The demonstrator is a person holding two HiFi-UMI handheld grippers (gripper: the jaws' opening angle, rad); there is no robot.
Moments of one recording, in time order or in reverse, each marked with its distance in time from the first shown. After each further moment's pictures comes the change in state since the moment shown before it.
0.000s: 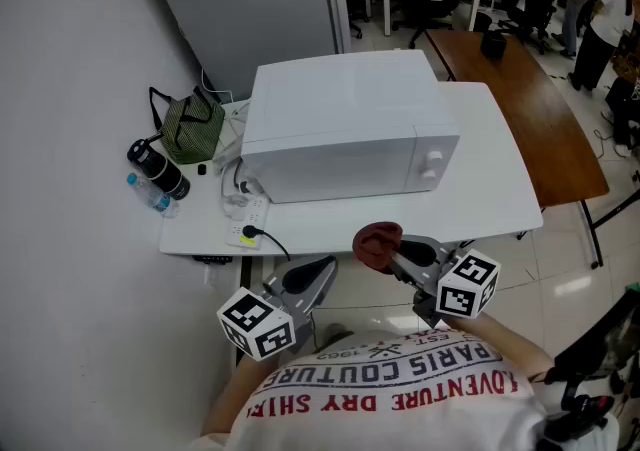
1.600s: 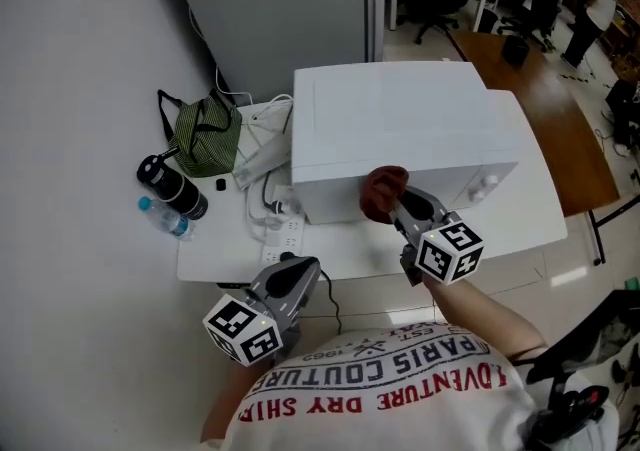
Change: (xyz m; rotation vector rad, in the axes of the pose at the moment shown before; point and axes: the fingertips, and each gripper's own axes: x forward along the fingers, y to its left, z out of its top) left arm -0.070 0.155 0.039 -0.039 -0.012 0.049; right arm 0.171 -0.092 0.064 -0.101 -0.134 -0.341
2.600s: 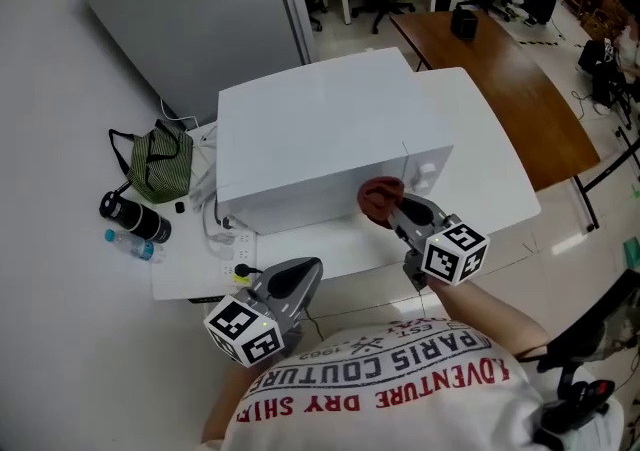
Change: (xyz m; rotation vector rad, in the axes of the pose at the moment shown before) left arm 0.099 -0.088 -0.013 0.035 0.081 -0.137; right arm -0.112 -0.087 0.001 0.101 -0.022 -0.030
